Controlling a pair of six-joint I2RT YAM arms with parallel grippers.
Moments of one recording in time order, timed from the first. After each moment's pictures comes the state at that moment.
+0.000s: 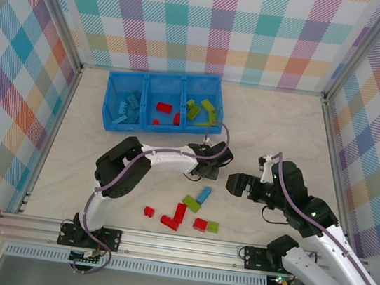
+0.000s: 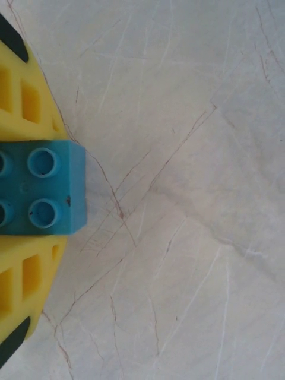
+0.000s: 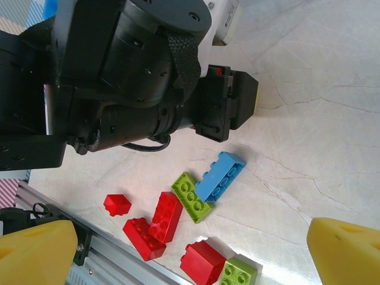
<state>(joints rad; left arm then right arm) -0.95 2.07 1.42 -0.52 -0.27 -0.71 0.61 0.66 0.76 -0.80 -0.22 0.65</state>
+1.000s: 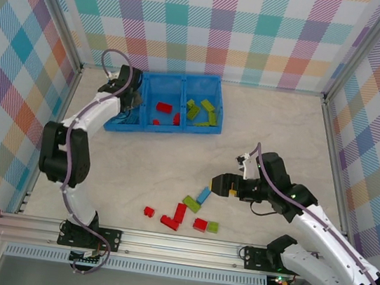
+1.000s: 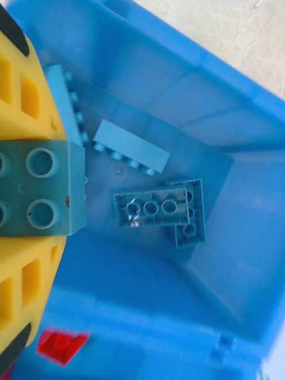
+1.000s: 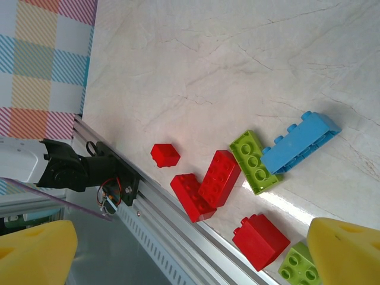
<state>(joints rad) -0.16 1.84 1.47 -0.55 -0.33 -0.63 0.61 0.86 0.70 -0.63 -0.55 0.65</state>
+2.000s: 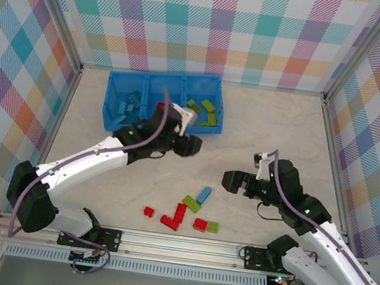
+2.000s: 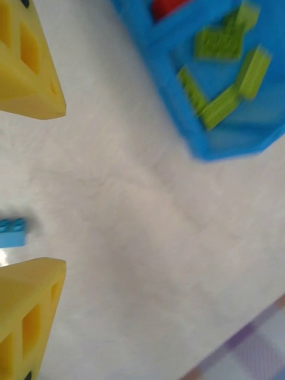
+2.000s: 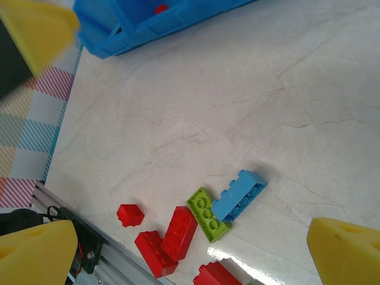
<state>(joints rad) -0.80 1.38 1.15 -0.46 0.02 -0.33 0.61 0.67 0.70 -0.65 -0.25 0.65</state>
